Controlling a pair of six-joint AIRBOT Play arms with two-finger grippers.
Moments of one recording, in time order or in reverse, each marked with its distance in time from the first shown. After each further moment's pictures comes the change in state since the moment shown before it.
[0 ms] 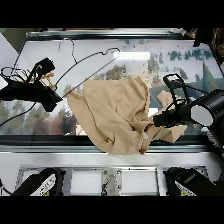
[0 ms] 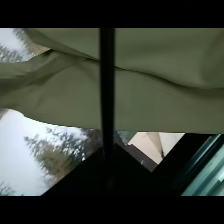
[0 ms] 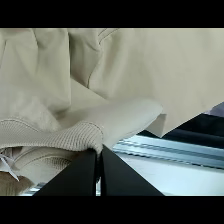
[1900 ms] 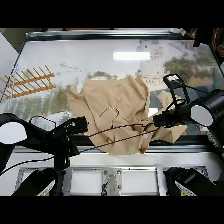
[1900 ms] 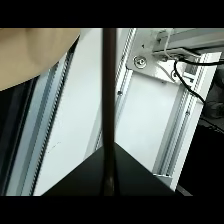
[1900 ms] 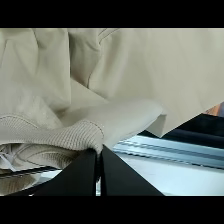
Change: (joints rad) left arm -0.518 0.363 -0.277 0.001 -0.304 -0.327; right arm 0.000 0.000 0.000 0.000 0.000 0.000
